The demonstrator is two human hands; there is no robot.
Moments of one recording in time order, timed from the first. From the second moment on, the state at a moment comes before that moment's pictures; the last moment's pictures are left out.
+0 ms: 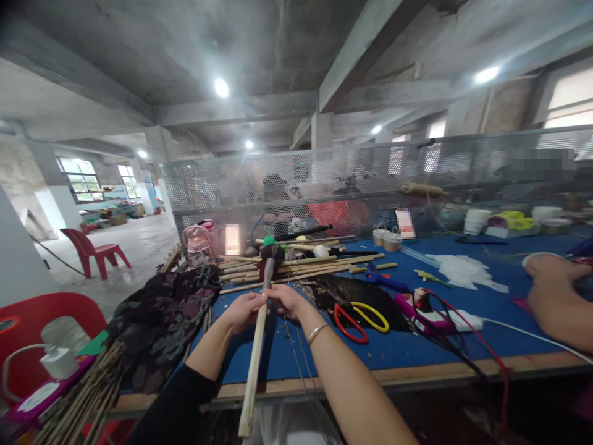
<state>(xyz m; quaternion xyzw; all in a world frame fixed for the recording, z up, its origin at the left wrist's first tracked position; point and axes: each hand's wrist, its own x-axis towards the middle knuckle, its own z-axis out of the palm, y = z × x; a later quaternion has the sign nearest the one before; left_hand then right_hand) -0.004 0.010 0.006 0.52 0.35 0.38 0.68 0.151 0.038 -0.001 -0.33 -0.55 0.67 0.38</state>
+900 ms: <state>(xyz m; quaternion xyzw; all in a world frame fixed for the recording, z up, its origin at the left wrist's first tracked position) -0.001 0.008 0.002 0.56 0.44 0.39 0.59 0.150 0.036 0.000 -0.41 -0.59 0.58 0.38</state>
